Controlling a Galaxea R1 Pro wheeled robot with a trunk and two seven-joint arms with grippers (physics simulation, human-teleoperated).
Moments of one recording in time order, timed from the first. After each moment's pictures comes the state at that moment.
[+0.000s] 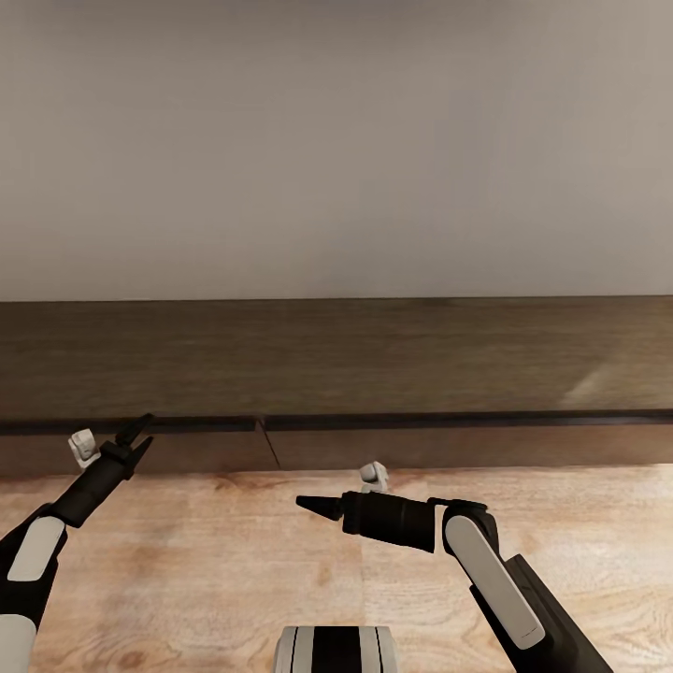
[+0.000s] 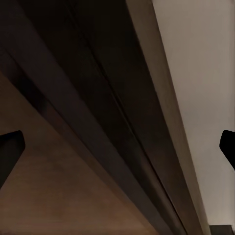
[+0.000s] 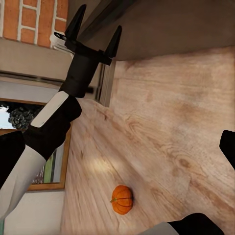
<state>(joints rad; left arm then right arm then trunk) -0.56 0.26 0.52 -0.81 0.84 0.52 -0.80 -0.39 -0.09 0.41 -1.55 -1.03 0.88 0.25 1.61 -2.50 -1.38</state>
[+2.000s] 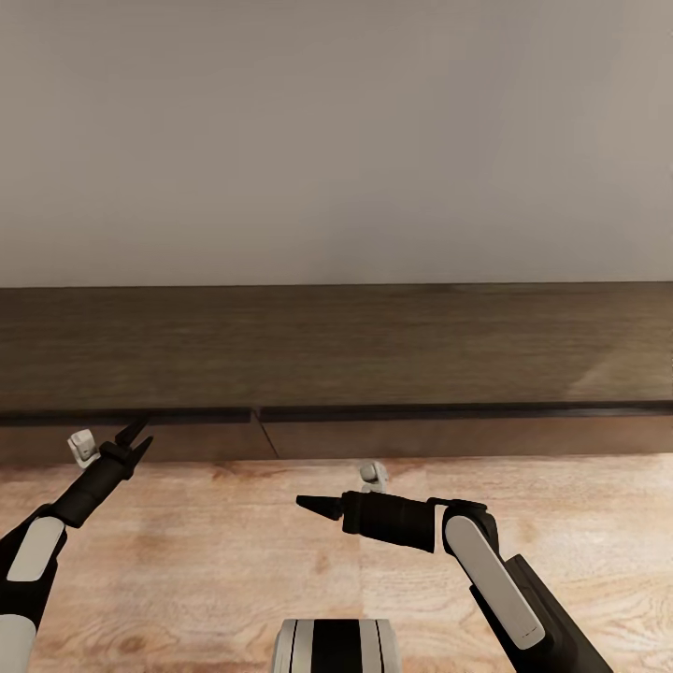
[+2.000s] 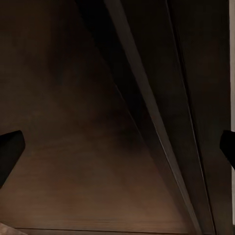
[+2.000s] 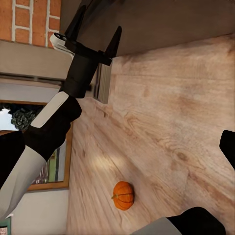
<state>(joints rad) -0.56 0.26 0.52 -0.81 0.84 0.52 -0.80 -0.39 -0.09 0.41 -1.55 -1.03 0.87 0.25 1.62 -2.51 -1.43</state>
